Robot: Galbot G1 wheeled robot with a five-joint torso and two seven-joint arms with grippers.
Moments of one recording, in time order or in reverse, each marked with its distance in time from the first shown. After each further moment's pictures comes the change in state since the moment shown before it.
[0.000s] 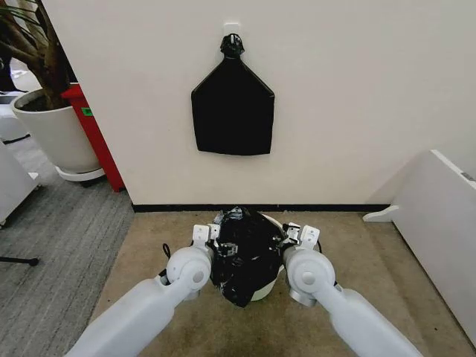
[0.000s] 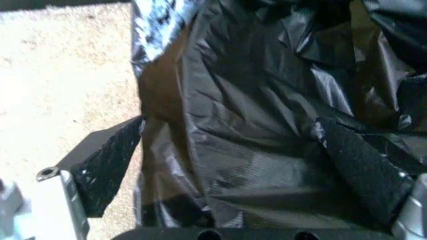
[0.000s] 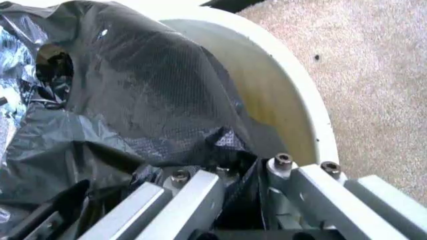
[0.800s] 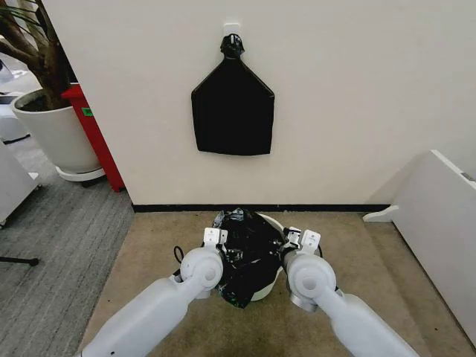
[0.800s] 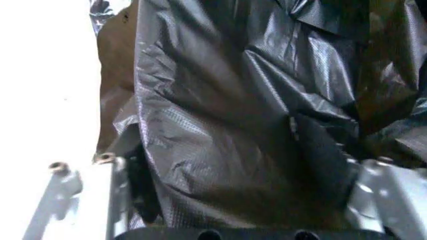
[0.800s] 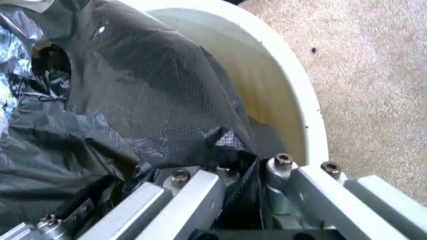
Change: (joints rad) left arm -0.024 -0.049 0.050 0.051 -0.037 0.024 -0.089; right arm -0.027 0.000 0.010 0.008 -0.007 0.004 -0.002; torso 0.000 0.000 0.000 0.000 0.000
